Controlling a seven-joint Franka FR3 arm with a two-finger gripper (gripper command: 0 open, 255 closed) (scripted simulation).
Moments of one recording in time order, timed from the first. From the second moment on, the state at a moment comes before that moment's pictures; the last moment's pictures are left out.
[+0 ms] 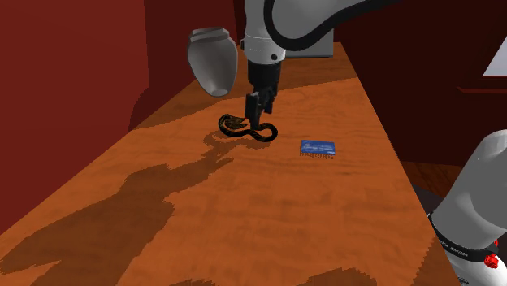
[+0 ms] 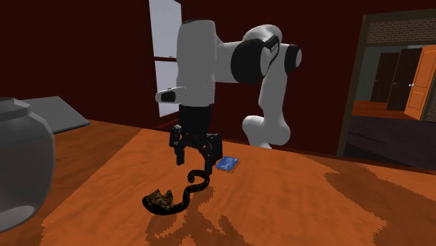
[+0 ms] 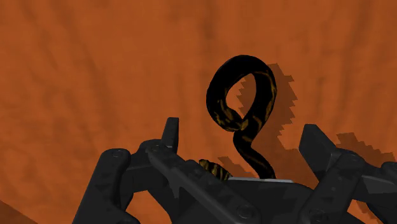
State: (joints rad) arm 0.10 -0.21 0.34 -2.06 0.08 1.96 -0.02
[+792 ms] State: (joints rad) arm 0.11 -0.10 0.37 -2.06 0.03 2.09 0.01
